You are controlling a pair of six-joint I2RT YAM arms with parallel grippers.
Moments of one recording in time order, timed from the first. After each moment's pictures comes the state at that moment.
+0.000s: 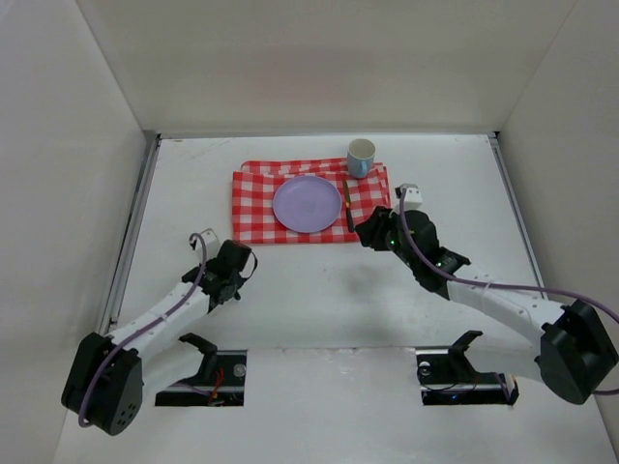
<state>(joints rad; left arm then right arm) -0.46 1.03 0.44 -0.51 -0.52 -0.93 0.66 1.16 0.65 0.15 0.19 0.57</state>
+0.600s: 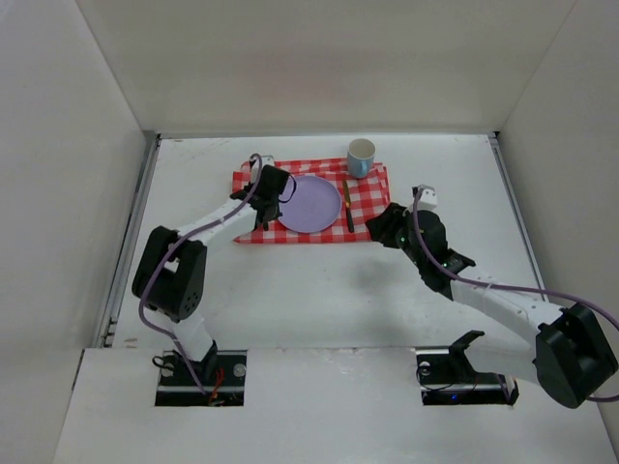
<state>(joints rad) -0.49 1.68 1.15 -0.35 -0.47 -0.46 0.56 1.15 0.59 0.22 0.20 0.64</state>
